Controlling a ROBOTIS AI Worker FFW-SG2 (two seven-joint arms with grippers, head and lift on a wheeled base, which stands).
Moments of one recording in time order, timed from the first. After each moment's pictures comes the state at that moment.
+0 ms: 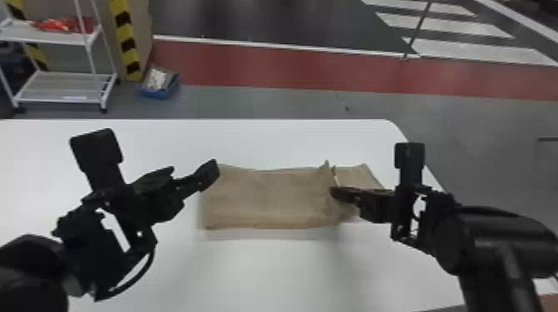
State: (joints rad) left arm 0.05 0.27 -0.23 -2.00 0.81 0.57 0.23; right arm -0.04 -0.19 -0.16 -1.86 -0.20 1.03 0.41
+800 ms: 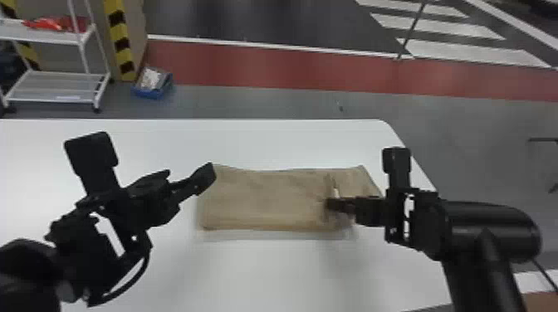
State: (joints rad) left arm 0.06 0.27 -0.24 -2.00 0.81 0.58 0.23; right arm -0.11 -0.20 -0.14 -1.76 -0.13 1.12 0.41
